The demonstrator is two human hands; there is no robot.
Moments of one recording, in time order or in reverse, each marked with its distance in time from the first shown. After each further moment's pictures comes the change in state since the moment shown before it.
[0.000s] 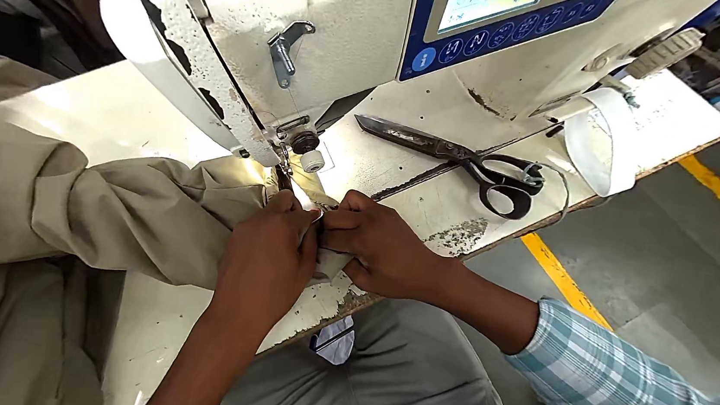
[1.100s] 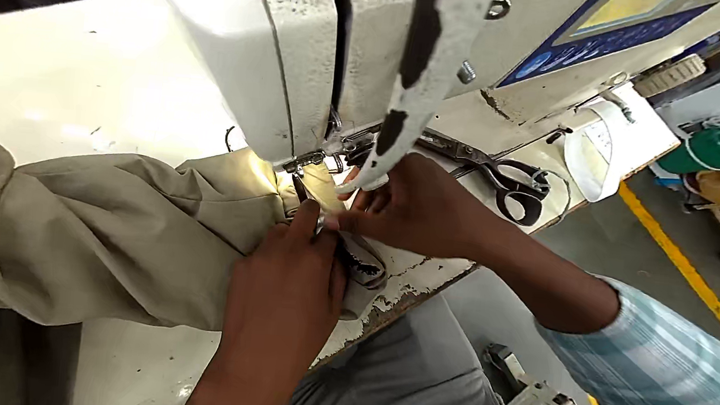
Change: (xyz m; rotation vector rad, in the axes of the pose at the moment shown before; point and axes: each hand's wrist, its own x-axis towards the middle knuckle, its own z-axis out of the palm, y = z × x) left_hand -0.007 -0.015 0.008 0.048 0.057 0.103; right_hand 0.063 0.001 -0.050 0.140 -0.143 0.617
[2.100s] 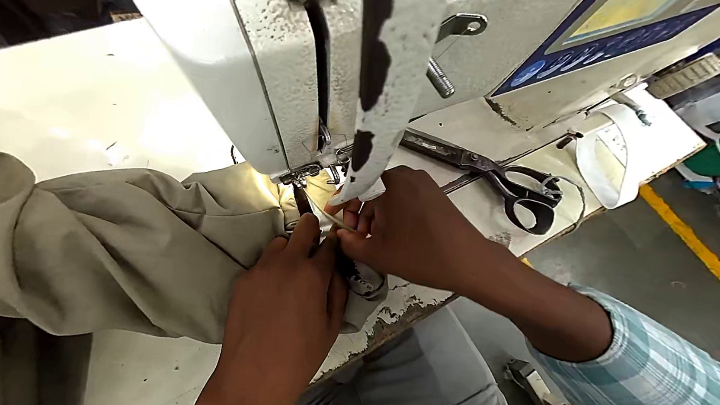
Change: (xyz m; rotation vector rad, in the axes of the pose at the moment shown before) left_hand -0.004 -0.002 0.004 0.034 0.003 -0.006; right_hand -0.003 -0.020 0.012 -0.199 0.037 -0.014
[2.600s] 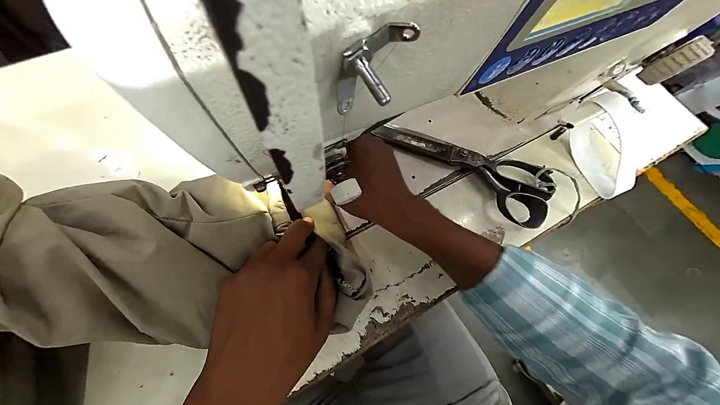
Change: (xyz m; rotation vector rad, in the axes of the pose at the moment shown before) left_hand 0.003 -0.001 -0.001 0.016 -0.011 0.045; right_hand 0.048 0.031 0.031 0.131 0.448 -0.095
